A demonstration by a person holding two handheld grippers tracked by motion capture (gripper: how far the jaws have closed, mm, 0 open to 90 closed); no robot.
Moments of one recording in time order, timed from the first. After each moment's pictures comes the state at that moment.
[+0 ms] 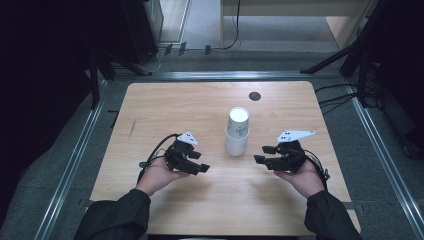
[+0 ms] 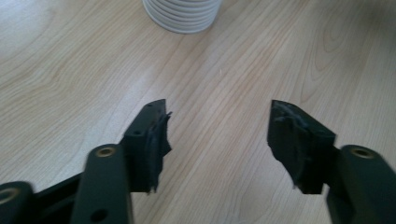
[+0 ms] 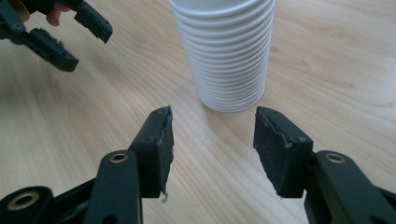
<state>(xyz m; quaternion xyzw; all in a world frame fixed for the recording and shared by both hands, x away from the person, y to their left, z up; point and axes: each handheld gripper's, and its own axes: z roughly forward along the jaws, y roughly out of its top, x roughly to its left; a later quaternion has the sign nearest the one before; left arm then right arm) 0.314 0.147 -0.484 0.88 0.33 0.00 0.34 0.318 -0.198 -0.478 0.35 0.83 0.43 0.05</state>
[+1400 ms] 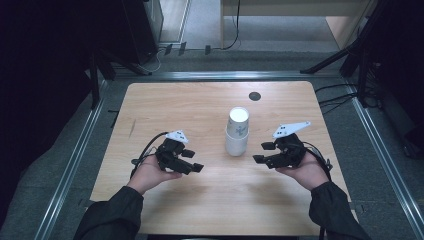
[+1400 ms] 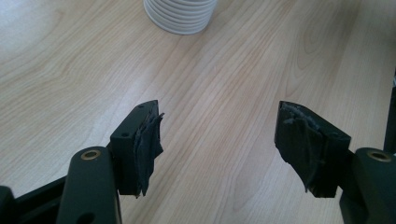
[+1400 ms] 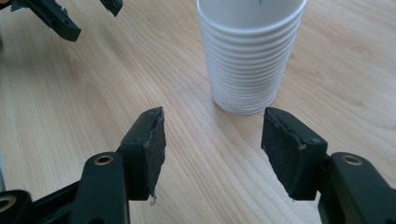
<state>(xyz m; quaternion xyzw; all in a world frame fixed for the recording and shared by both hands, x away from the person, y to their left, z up) 0.310 0.169 -0.475 0.87 0.32 -0.01 0.36 0.328 -0.191 -0.450 0.29 0.87 0.39 0.04</state>
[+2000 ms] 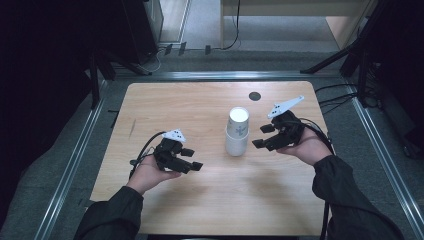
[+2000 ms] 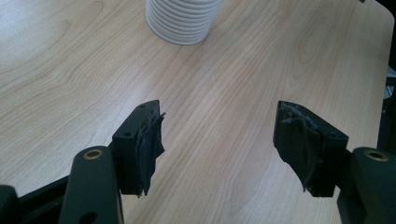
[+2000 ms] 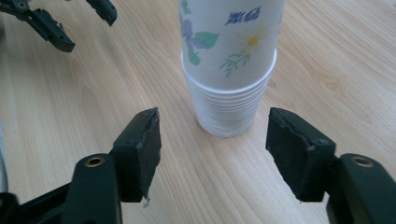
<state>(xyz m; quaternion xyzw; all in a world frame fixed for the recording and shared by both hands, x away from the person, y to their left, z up) 0.310 0.173 -0.473 0.87 0.33 -0.01 0.38 0.367 -0.179 -0.408 0.24 0.90 0.35 0.04</state>
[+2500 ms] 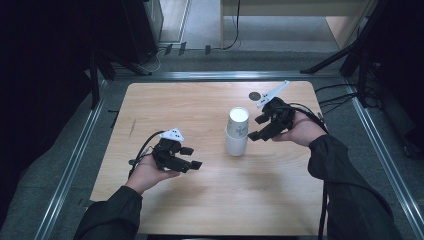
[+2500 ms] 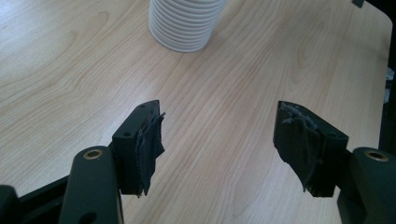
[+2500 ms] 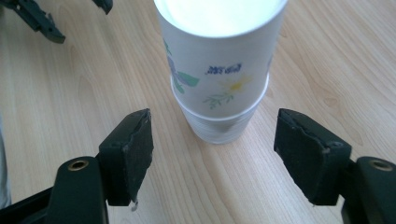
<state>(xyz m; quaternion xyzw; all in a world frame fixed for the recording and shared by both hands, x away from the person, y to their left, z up) 0.309 0.175 -0.470 0.86 0.32 0.00 0.39 0.398 -0.156 -0.391 0.19 0.93 0.30 0.02</state>
